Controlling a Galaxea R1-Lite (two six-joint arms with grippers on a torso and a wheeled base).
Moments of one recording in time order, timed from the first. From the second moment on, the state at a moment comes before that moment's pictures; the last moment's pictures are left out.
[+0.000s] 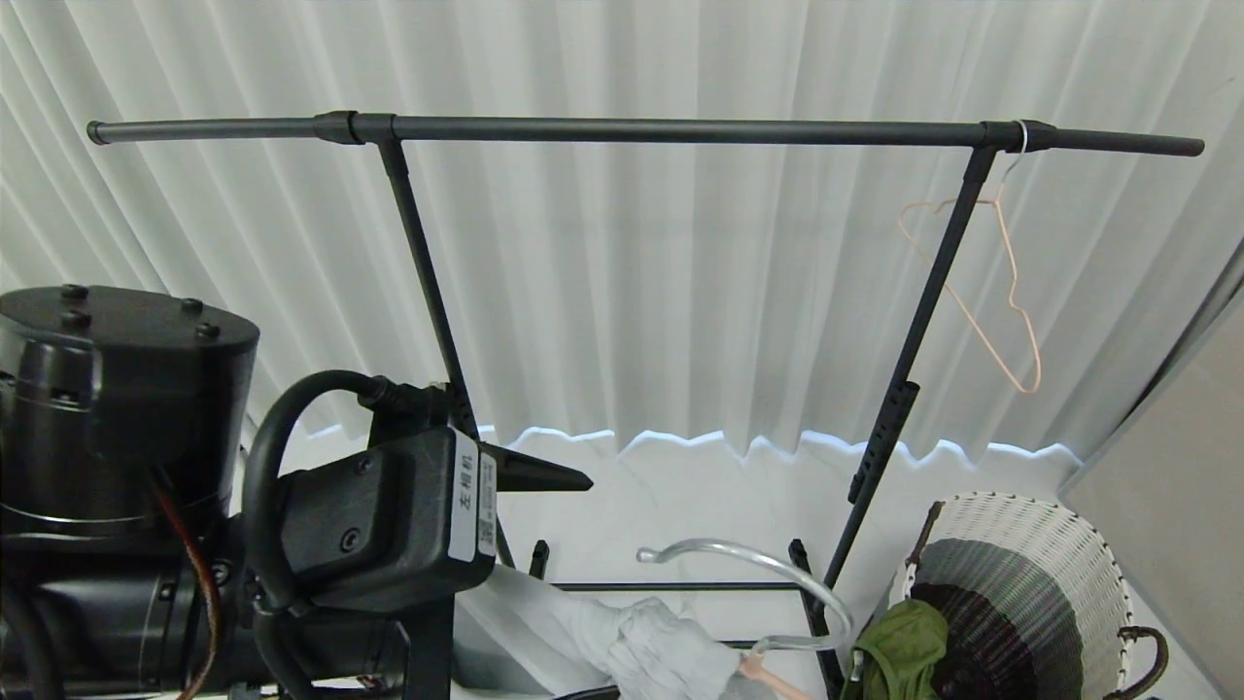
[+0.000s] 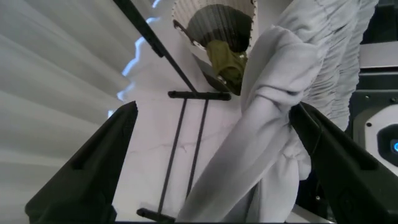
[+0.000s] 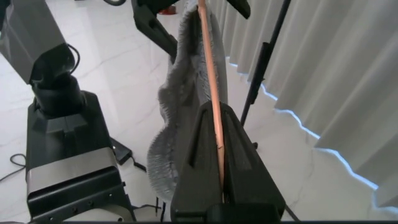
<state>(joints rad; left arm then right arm) -0.70 1.32 -0.78 -0.03 -0.46 0.69 1.46 1.25 -0.16 -1.10 -0.30 -0.09</state>
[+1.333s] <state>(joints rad) -0.73 1.31 -0.70 -0.10 -0.28 0.74 1.39 1.28 -0.16 -1.10 -0.39 -0.13</state>
